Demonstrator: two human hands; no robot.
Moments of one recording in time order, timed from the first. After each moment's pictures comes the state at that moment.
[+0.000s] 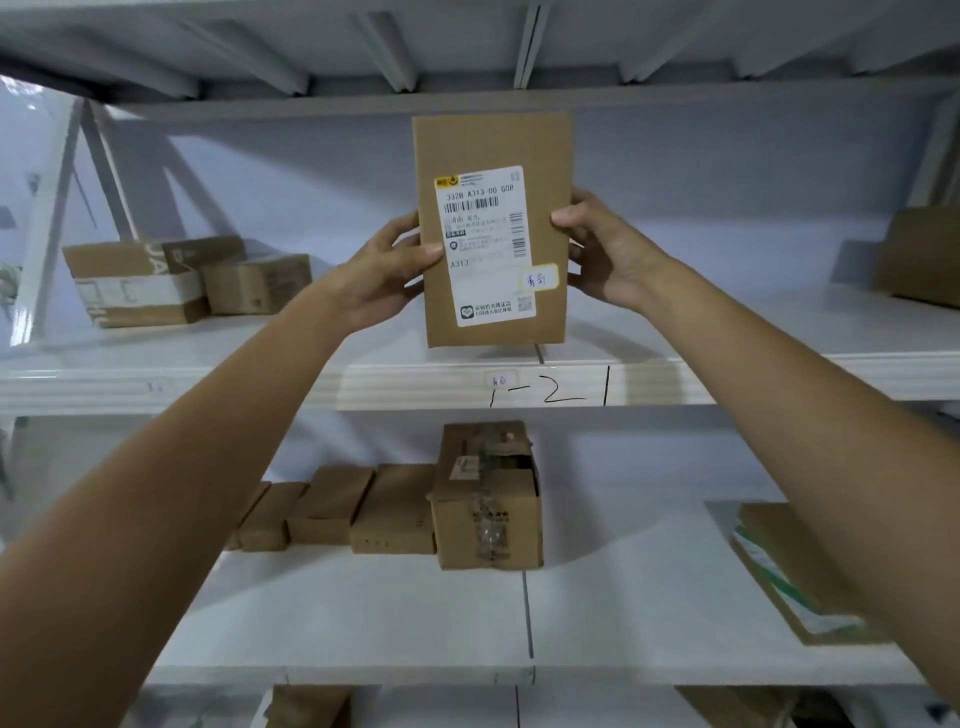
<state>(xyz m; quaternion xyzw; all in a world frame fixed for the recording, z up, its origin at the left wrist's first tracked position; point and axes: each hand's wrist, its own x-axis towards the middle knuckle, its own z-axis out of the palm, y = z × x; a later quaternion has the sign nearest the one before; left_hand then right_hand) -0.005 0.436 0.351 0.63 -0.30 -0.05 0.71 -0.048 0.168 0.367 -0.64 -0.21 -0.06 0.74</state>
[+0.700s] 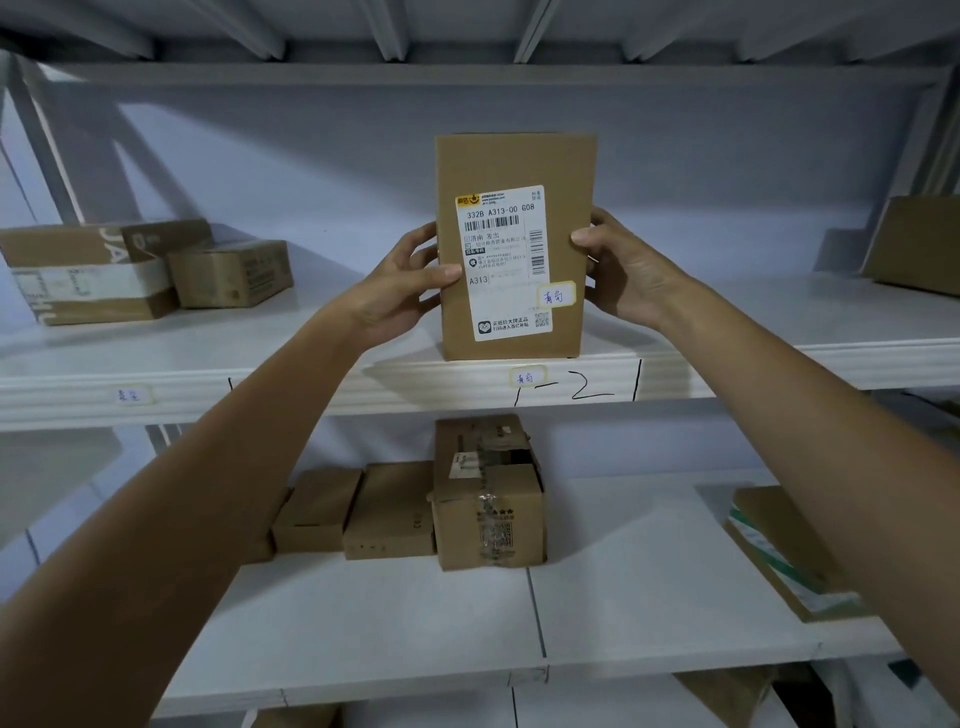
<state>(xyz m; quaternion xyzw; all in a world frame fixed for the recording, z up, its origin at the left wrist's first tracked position) 0.027 0.441 0.320 0.61 -0.32 -0.10 0.72 -0.021 0.173 0.337 -0.65 -0.17 -0.07 0.74</state>
